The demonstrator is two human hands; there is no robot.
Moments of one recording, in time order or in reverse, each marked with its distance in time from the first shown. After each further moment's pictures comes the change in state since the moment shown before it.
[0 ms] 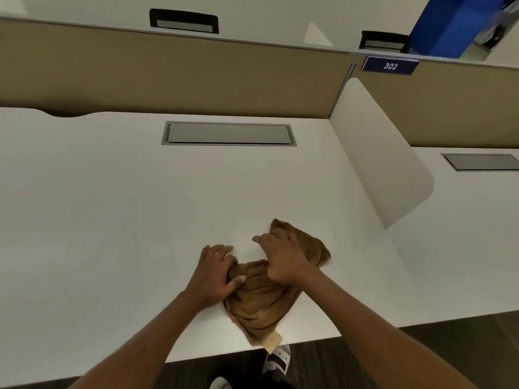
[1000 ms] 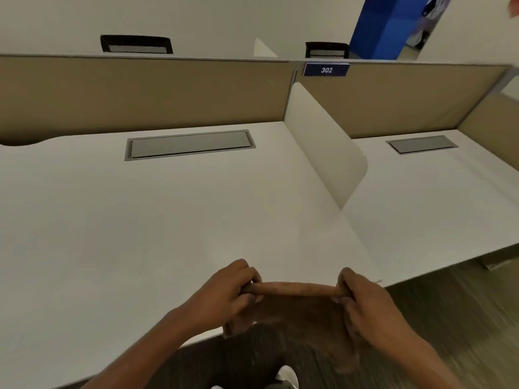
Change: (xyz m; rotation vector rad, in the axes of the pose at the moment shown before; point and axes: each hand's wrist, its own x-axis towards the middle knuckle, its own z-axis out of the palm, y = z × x) left_hand -0.057 0.153 -0.100 -0.398 -0.245 0.269; right_hand -0.268 0.007 -0.067 0.383 0.263 0.465
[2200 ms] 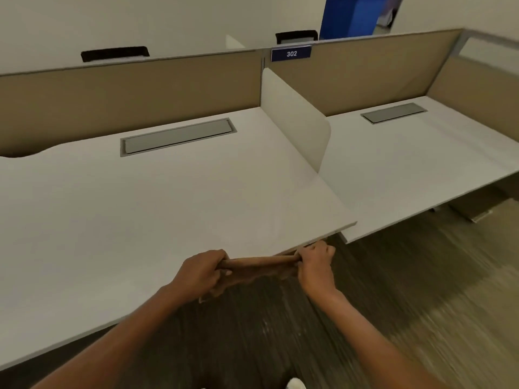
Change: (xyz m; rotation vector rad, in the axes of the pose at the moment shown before) left_hand -0.067 -0.032 0.050 0.358 0.010 -0.179; right_hand -0.041 0.007 0.125 0.015 0.219 0.297
